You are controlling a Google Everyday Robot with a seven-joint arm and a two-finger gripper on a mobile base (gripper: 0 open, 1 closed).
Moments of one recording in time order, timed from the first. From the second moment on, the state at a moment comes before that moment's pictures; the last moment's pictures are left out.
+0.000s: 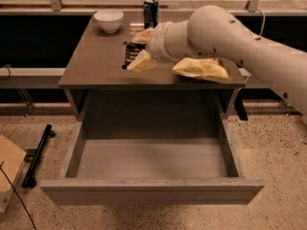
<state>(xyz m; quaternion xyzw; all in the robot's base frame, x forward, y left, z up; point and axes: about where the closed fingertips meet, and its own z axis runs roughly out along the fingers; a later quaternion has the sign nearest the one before) 0.687 0.030 0.920 -0.61 0.59 0.01 0.53</state>
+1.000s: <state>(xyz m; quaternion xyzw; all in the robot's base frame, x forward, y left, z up) 0.797 0.039 0.870 -0.57 0.63 0.07 0.52</state>
